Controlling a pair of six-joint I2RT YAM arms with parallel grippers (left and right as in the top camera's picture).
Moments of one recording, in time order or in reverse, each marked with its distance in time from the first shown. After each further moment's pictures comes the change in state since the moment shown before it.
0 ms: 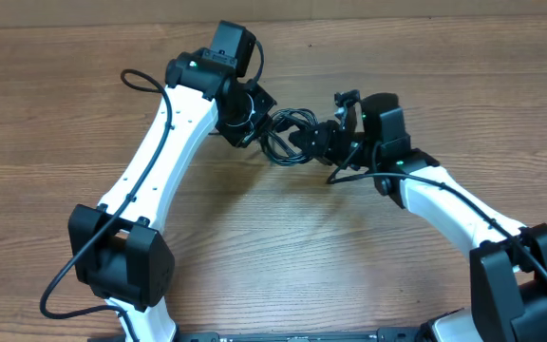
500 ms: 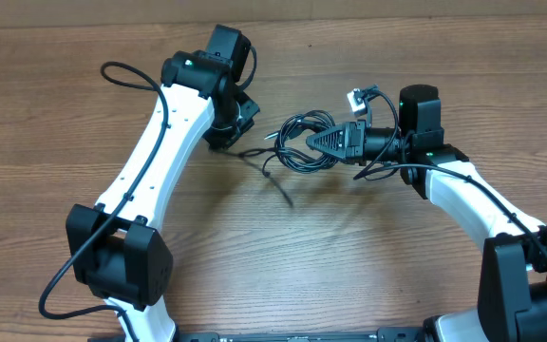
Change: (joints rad) left arm 0.012 0.000 0.000 -0.096 -0.244 0.023; right arm -0.153 0.000 0.000 -0.002 -0.433 -0.119
